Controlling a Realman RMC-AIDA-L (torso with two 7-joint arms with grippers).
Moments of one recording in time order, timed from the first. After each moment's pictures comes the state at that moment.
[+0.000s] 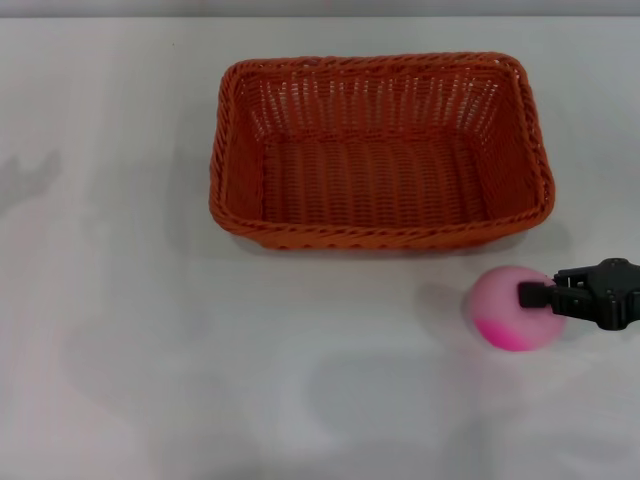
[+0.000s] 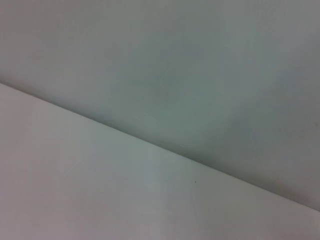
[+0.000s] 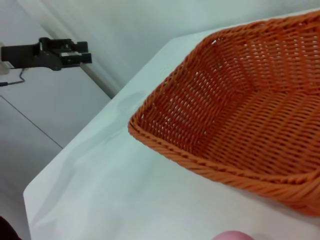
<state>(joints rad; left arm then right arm) -0.28 -2.07 -2.35 -1.45 2.21 -1.36 0.48 0.29 2.00 -0.60 -0.65 0.98 1.75 -1.50</state>
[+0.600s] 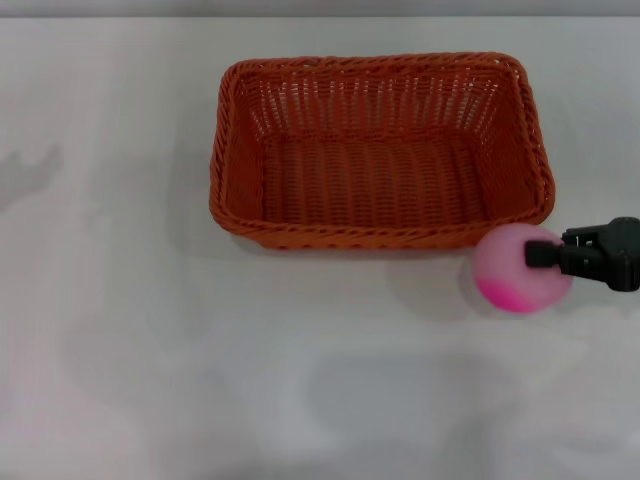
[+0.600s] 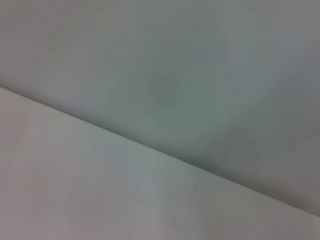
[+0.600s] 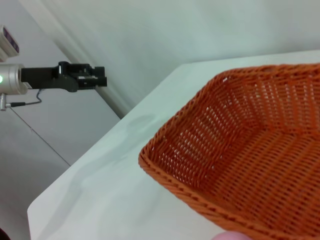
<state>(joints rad) -0.29 -2.07 -2.35 -1.43 2.21 -1.35 0.48 0.30 2.00 -0.61 -0.76 1.06 1.79 -1.45</state>
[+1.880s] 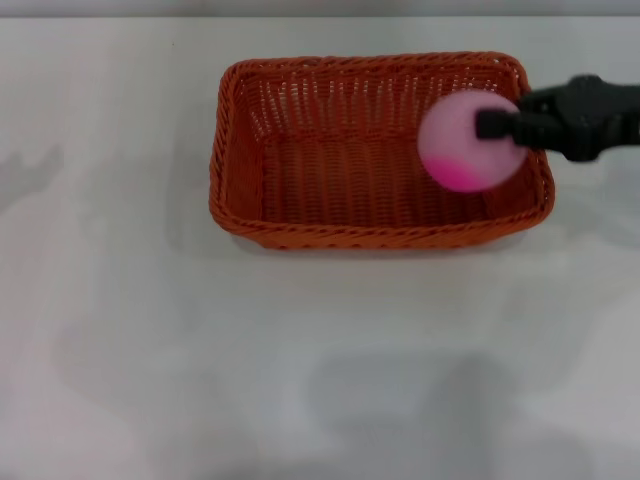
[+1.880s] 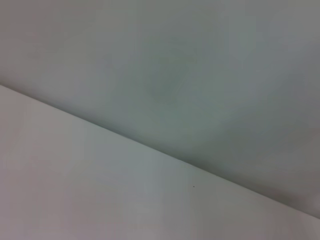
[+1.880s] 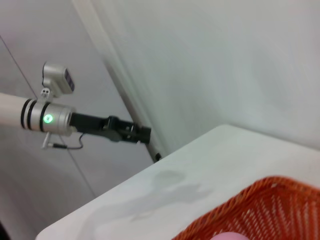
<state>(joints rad) -0.30 -2.07 -2.36 -1.40 2.20 -1.33 0.50 0.42 2.00 -0.75 -0.94 1.27 1.76 -1.36</state>
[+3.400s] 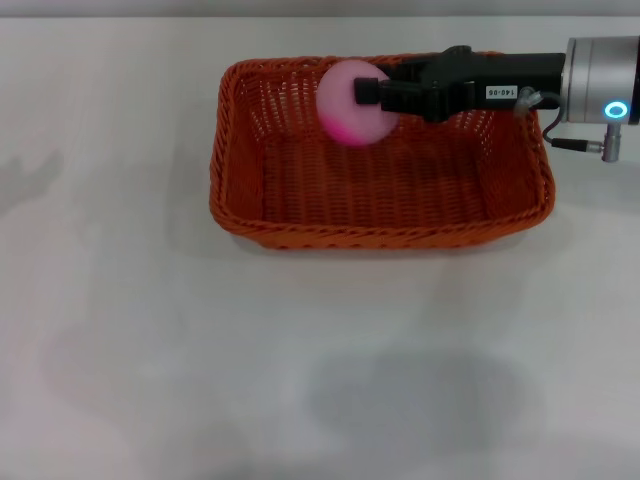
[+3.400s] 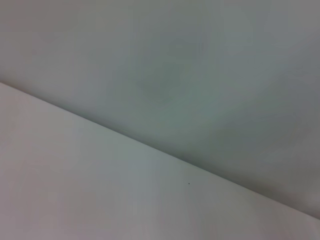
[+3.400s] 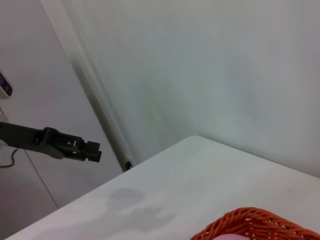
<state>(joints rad) -0.29 -2.07 -2.38 -1.38 2.16 -1.35 0.54 0.61 2.01 -0.97 -0.61 1.41 1.36 -1.50</state>
